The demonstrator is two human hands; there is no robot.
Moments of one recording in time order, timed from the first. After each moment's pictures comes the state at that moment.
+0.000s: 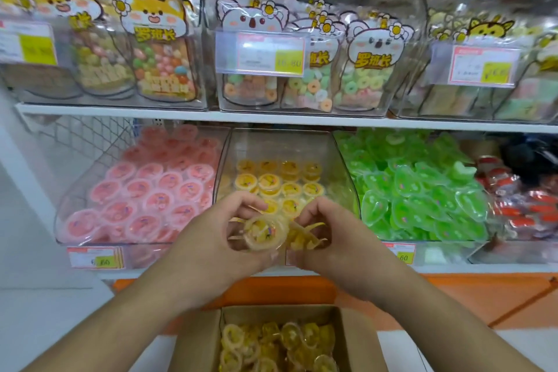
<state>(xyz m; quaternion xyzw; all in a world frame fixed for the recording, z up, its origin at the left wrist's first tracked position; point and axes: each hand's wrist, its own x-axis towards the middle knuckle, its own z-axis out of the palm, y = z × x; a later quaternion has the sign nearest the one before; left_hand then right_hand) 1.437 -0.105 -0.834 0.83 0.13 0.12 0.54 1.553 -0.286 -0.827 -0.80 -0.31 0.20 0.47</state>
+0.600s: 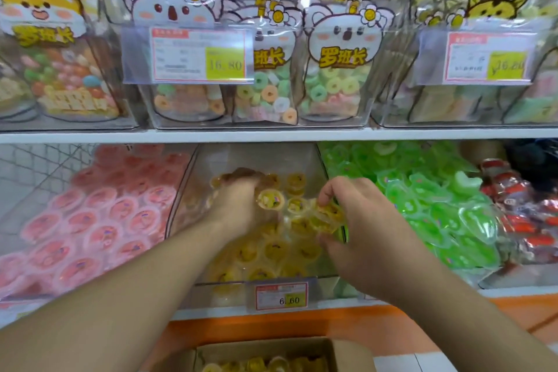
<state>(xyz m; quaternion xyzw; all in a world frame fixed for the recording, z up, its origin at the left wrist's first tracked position) 1.622 -0.068 -0.873 0.96 0.15 0.12 0.20 1.641 -0.313 -0.821 -0.87 -0.42 -0.07 0.24</state>
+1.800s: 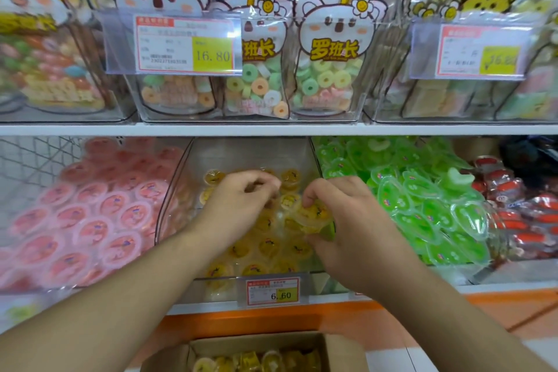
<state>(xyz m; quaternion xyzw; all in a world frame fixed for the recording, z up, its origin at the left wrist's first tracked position) 1.596 -0.105 -0.854 0.81 0.18 0.15 0.54 1.644 -0.310 -0.836 -0.85 -0.45 -0.11 0.24</state>
